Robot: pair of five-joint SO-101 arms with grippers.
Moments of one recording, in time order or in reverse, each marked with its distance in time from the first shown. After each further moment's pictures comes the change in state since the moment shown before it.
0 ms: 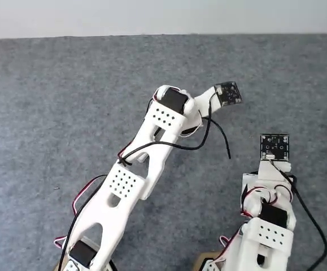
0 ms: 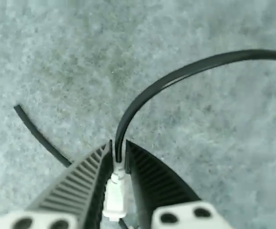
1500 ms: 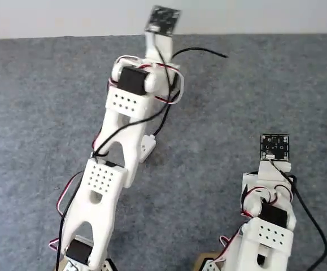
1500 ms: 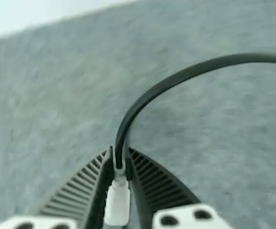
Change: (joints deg) left arm -11.6 -10.3 -6.9 -0.9 44.7; right arm 0.0 0.0 0.0 0.0 0.0
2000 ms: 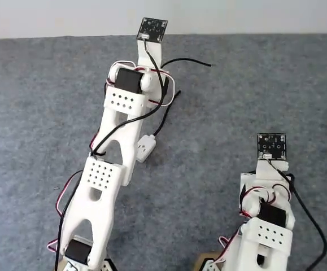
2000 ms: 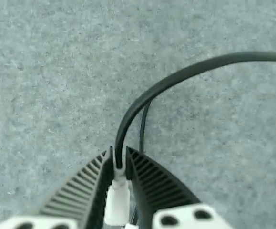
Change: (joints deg) left arm -0.7 4.2 0.1 0.9 0.9; right arm -1.4 0.0 0.0 0.0 0.0
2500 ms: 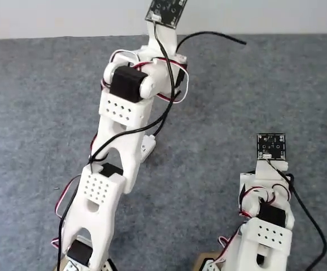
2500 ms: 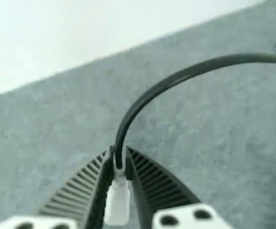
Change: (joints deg) left arm 5.9 -18.7 -0.1 0.0 -3.7; right arm -0.1 0.0 0.0 0.0 0.0
